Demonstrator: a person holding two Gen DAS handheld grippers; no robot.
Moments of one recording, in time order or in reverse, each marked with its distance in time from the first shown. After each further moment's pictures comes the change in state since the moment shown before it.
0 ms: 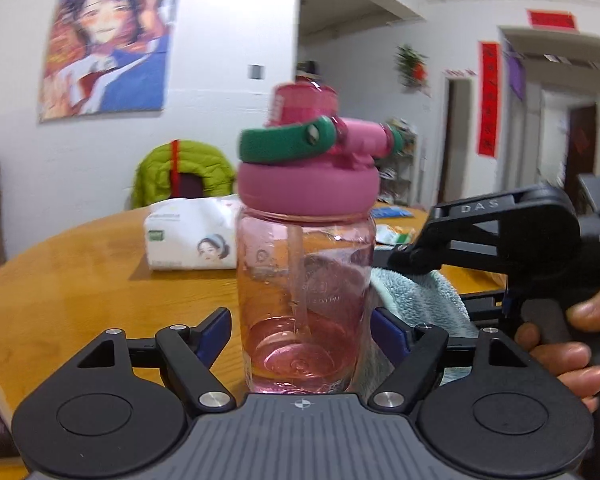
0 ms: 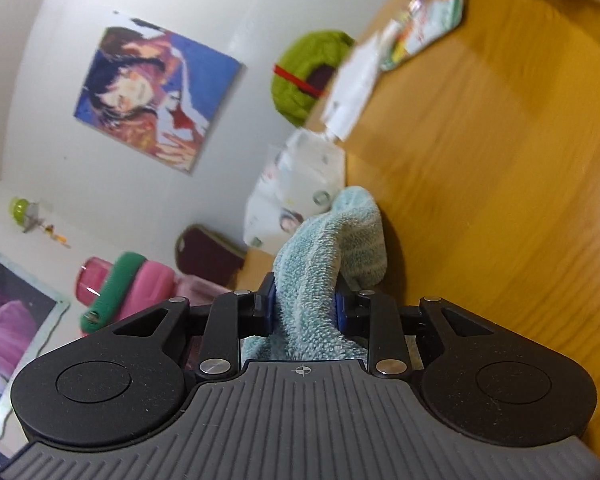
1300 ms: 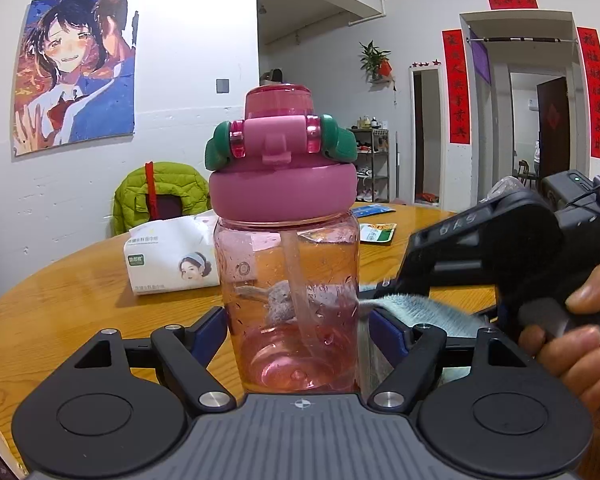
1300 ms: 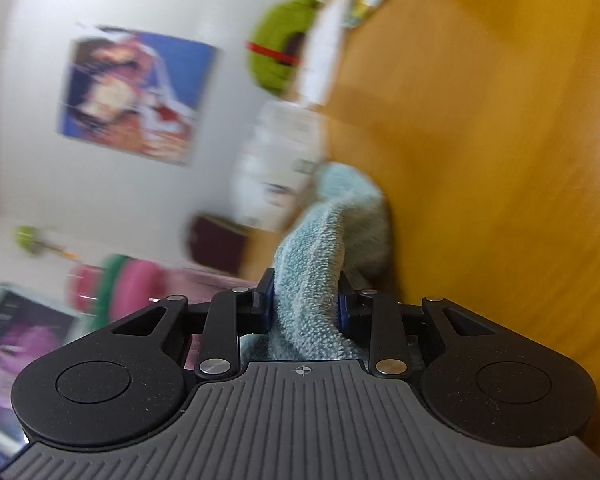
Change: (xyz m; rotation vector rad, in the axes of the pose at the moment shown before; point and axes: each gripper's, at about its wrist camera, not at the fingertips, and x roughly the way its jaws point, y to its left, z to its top) left arm 0.011 0.000 -0.002 0.135 -0.021 -0.079; right arm 0.007 -0.018 -0.003 0.139 0.124 0.021
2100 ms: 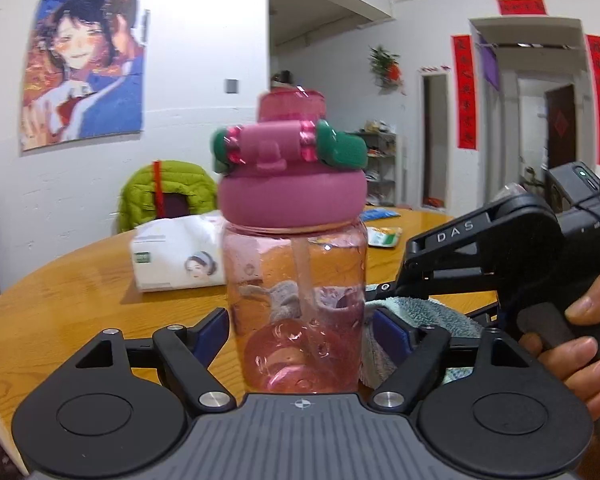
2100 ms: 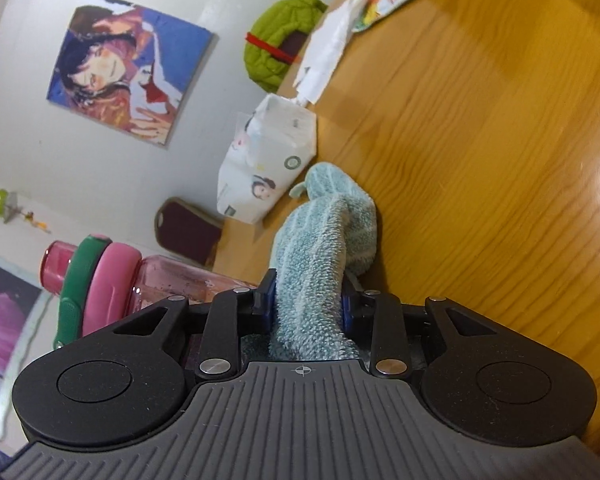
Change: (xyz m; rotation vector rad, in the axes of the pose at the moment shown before) left arm -0.008 0.000 0.003 -0.038 -0.012 0.062; right arm 0.000 0.007 -0.002 -0.109 -0.001 -0.107
